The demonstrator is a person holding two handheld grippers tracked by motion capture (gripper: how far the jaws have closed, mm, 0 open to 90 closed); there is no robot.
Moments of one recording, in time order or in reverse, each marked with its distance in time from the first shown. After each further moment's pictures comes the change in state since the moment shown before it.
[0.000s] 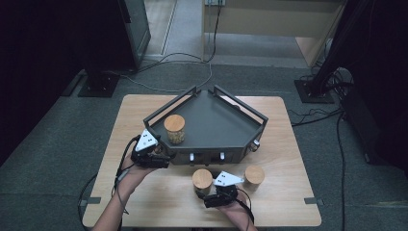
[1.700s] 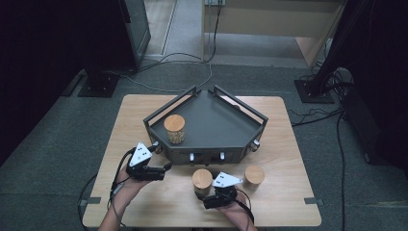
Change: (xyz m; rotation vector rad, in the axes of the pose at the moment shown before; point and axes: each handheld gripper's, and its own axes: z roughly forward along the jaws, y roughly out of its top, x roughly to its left) left arm -0.012 -0.036 -0.016 -0.012 0.007 0.007; right arm 0.002 0.003 0.001 0.015 0.007 -0.032
